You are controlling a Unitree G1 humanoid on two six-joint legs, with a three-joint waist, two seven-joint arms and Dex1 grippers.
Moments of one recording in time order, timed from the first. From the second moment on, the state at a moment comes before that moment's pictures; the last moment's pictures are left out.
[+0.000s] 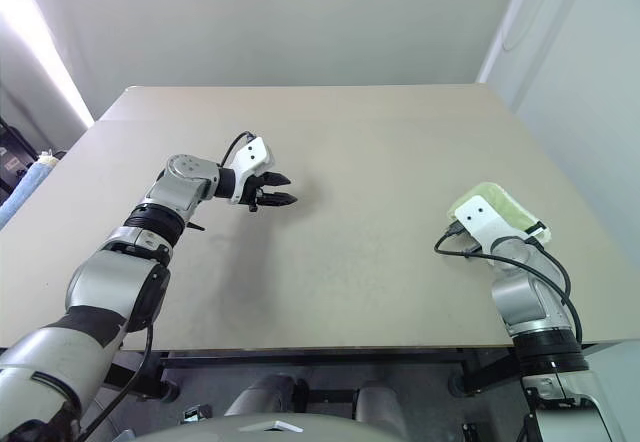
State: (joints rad) left arm -1.02 0.33 -0.16 1.10 0.08 -0.03 -1.14; right arm -0.23 -0.64 0.02 0.09 -0.38 0.65 0.33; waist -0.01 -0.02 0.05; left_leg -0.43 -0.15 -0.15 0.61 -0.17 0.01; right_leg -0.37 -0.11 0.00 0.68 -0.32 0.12
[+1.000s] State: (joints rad) left arm -1.02 0.33 -0.17 1.10 0.09 -0.03 -1.14; right arm -0.40 -0.34 -0.58 0.02 0.16 0.74 0.19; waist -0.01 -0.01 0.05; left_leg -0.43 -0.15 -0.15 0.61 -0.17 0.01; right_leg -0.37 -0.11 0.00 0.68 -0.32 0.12
